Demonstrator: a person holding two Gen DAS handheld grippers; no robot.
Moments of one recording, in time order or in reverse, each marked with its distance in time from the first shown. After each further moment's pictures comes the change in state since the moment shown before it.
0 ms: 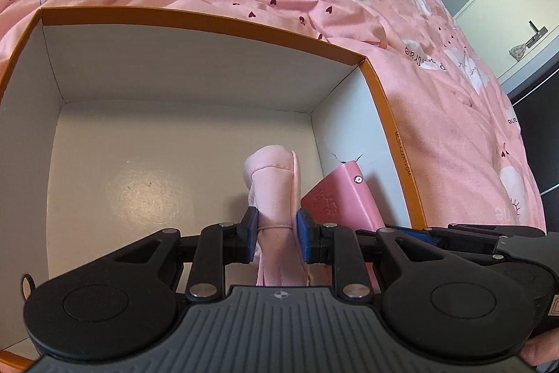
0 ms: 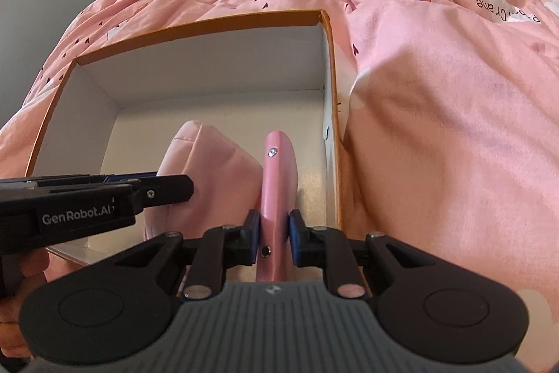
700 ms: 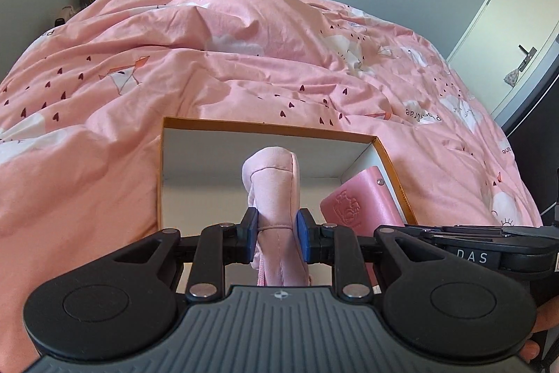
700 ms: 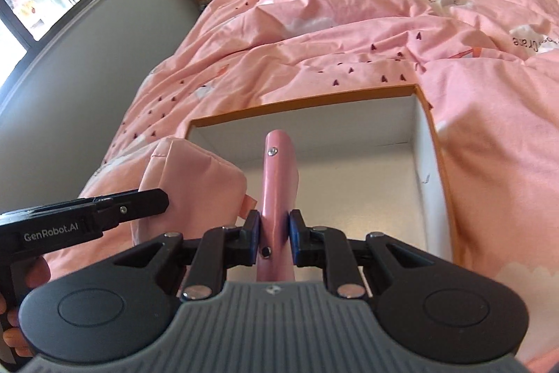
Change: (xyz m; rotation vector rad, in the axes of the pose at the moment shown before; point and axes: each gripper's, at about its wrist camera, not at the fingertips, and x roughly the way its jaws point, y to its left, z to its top) left arm -0.113 0.040 0.009 0.084 -0.209 0.047; right arm -0.062 0.062 0.009 0.071 -0.161 0.155
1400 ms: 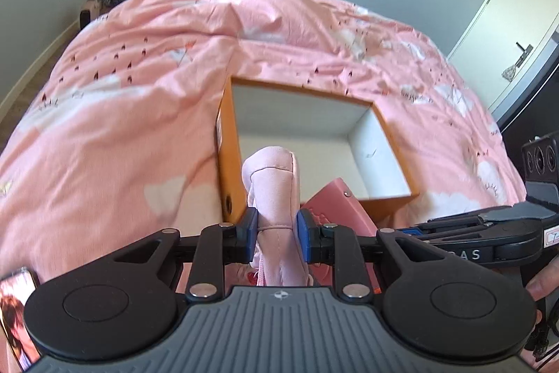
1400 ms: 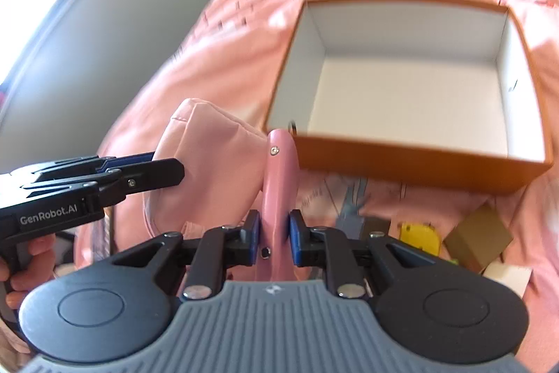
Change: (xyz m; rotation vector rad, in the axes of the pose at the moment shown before) left arm -0.134 0.033 -0.056 -0.019 0.017 0.020; right arm -0.050 0.085 -0.078 -0.114 0.204 0.222
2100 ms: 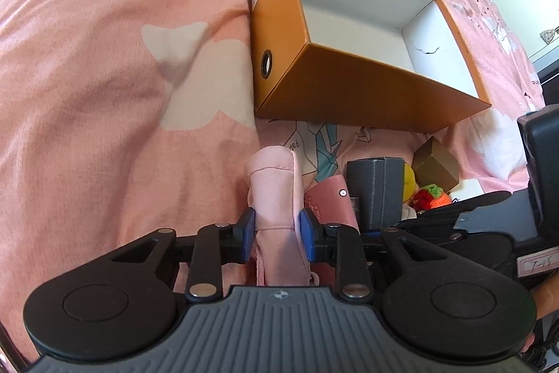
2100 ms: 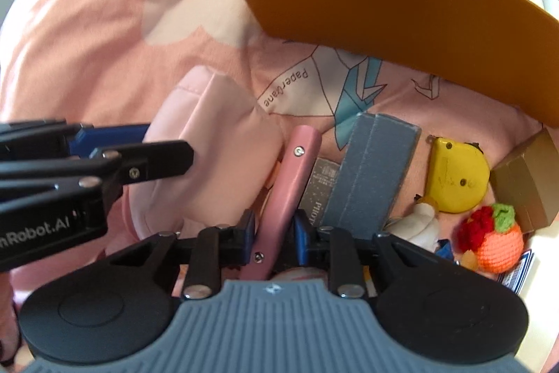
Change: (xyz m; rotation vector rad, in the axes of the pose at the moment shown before) left arm 0.089 0.044 -0.081 -0.091 0.318 0.038; right arm 0.141 -0.021 -0.041 -0.014 0.382 -0.178
